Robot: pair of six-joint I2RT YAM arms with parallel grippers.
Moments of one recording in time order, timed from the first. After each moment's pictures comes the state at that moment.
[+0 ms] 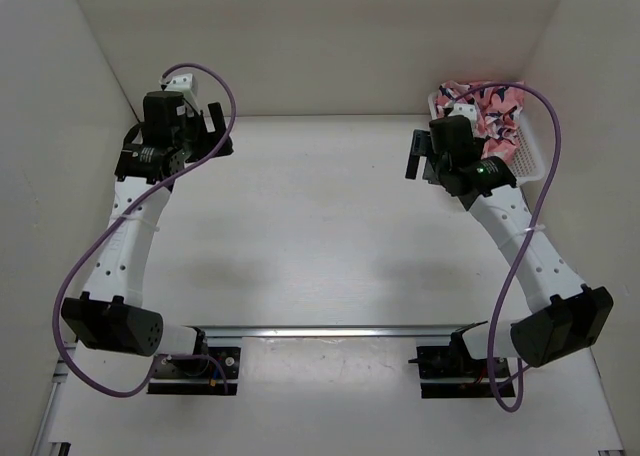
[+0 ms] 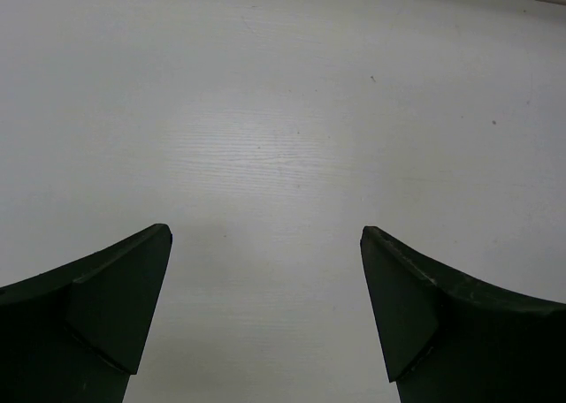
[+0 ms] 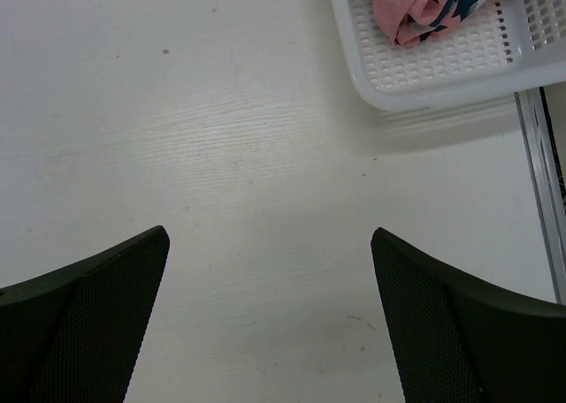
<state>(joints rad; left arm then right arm) -0.13 1.39 1.60 -0.75 -0.04 -0.23 0.39 1.34 1.41 -0.77 0.41 0.33</state>
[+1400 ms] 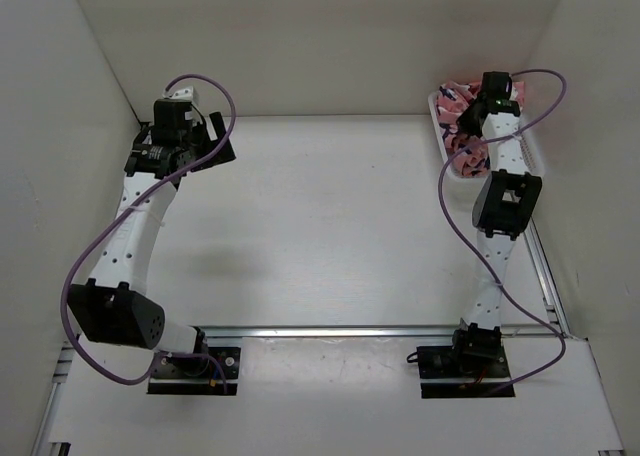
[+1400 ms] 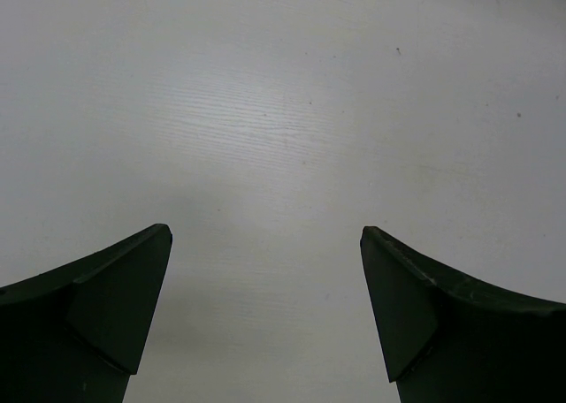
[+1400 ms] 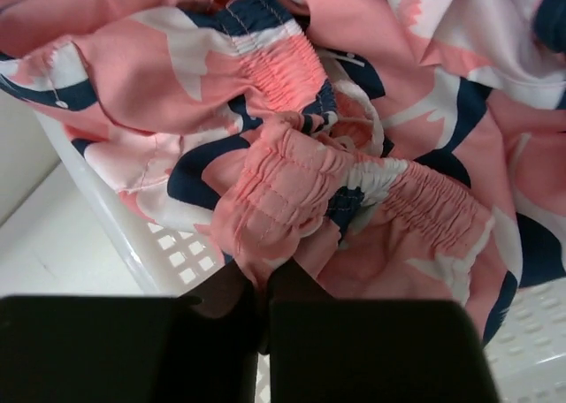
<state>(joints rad) -0.13 1.42 1.53 -0.77 -0.06 -0.32 -0.12 2.50 2.44 -0.73 0.02 0.57</state>
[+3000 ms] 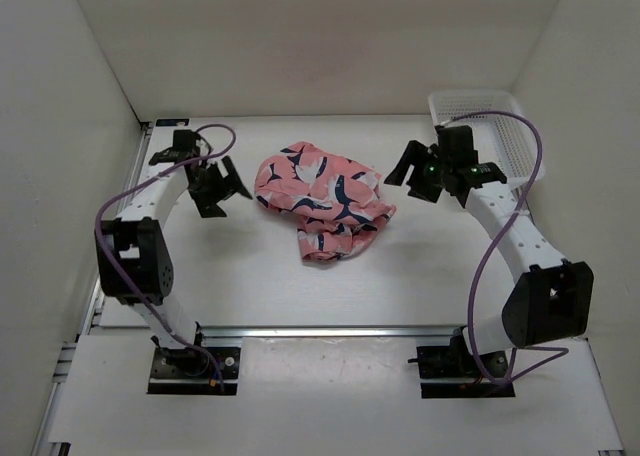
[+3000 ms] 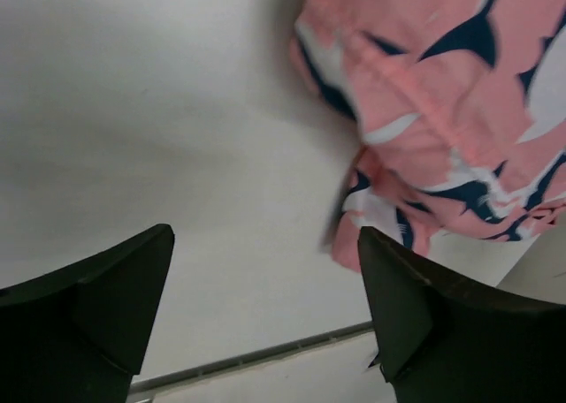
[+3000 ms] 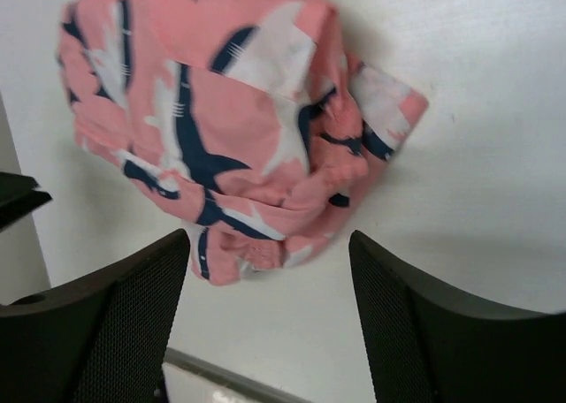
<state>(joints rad) 0.02 1.67 1.29 -0.80 0.35 -0.47 0.27 1.41 1.28 -0.59 -0.20 0.57</state>
